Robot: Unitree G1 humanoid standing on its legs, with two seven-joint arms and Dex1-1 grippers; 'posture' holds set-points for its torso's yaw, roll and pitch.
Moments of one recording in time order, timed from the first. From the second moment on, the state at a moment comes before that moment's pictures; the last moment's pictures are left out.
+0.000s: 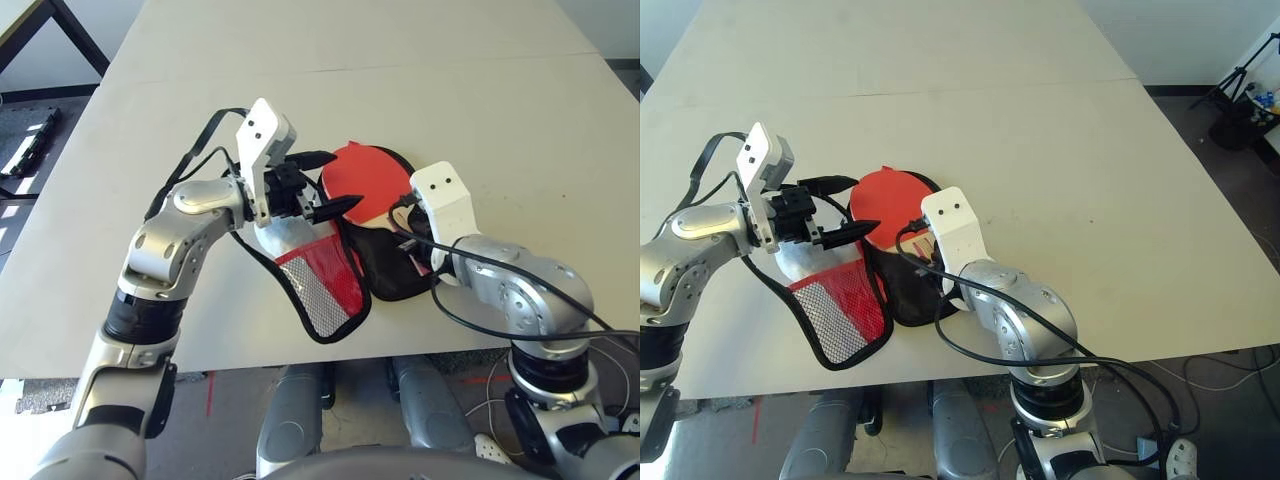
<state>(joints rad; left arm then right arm) -0.56 0.58 -0.08 -0.25 -0.44 0.64 -0.81 -0.49 -0.19 0.16 -0.63 0.25 1.59 0.12</state>
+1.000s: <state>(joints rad) -0.58 0.55 -0.09 -0.23 -0.42 0.62 -0.82 -0.40 -0.48 0.08 -0.68 0.44 1.49 0.33</state>
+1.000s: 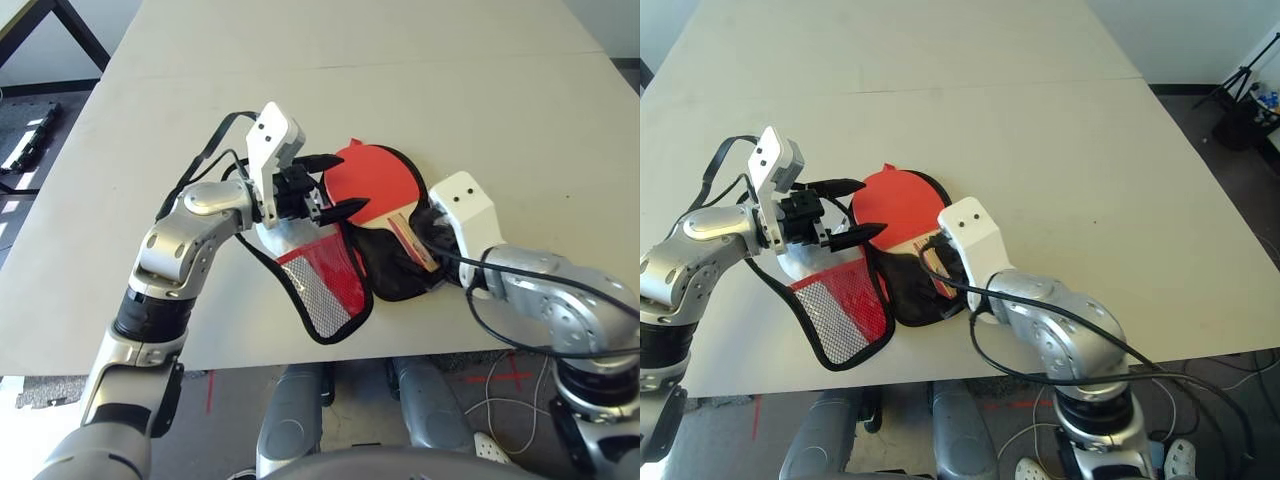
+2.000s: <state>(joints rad) -0.59 0.55 -0.09 -0.22 -0.42 0.62 -0.83 -0.38 -0.66 -0.01 -0.69 0.54 1.24 0.51</state>
